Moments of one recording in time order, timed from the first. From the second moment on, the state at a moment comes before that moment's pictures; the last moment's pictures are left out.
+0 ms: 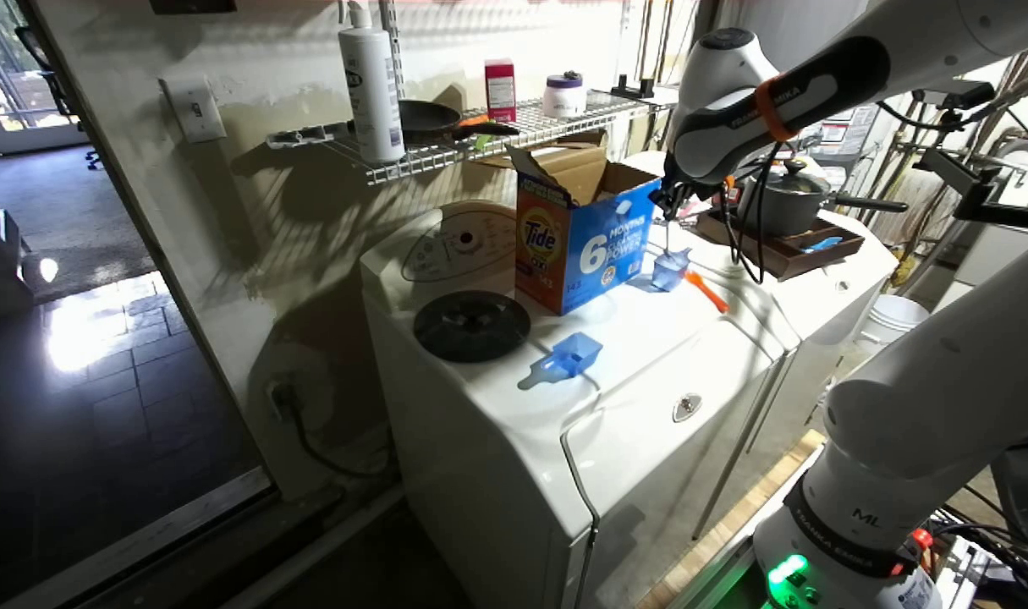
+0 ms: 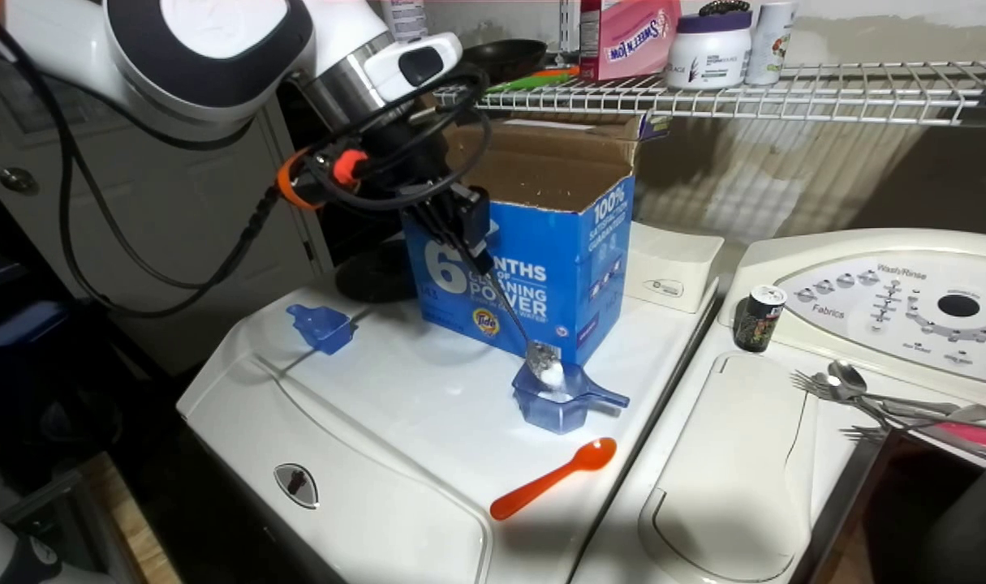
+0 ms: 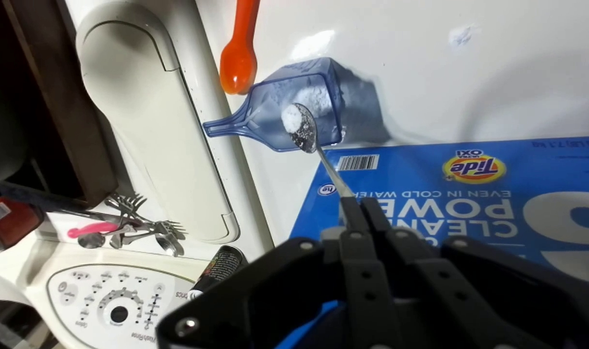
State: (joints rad) arm -0.21 -0.27 -0.19 -2.42 -0.45 2.51 0.05
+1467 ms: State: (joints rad) arm -0.23 -0.33 -0.17 -2.40 -0.39 2.50 -0.02
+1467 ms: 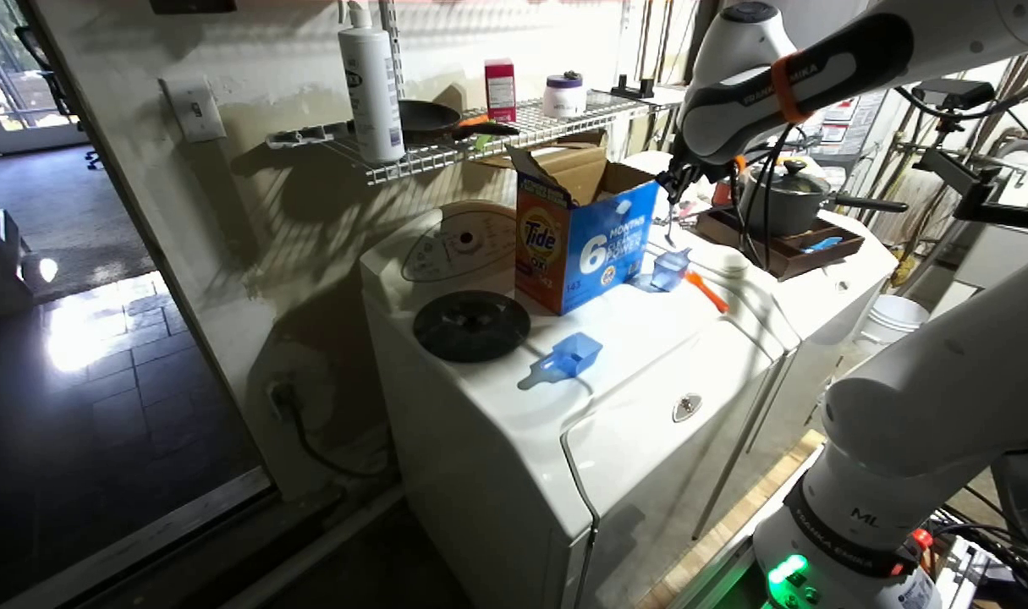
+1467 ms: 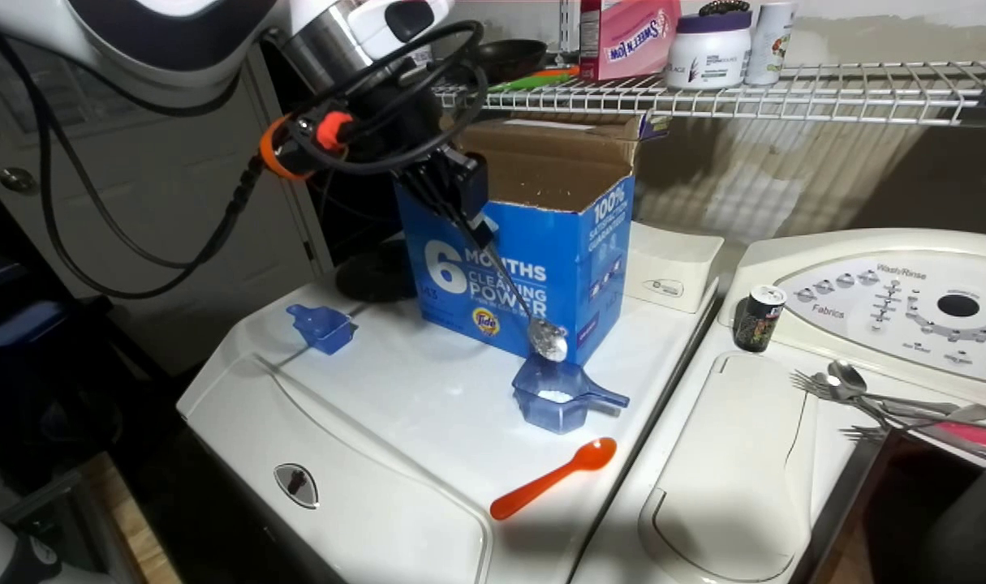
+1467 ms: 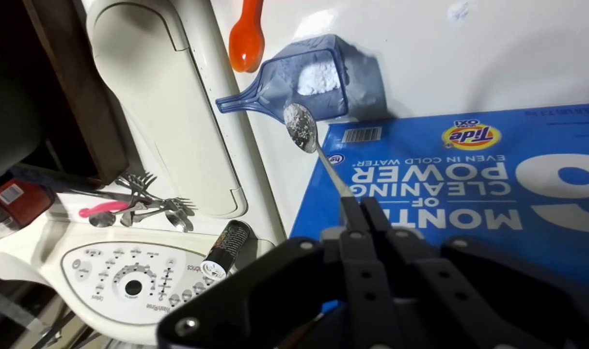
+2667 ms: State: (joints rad) arm -0.21 -0.49 0.00 -2.30 -0.86 2.12 0.05
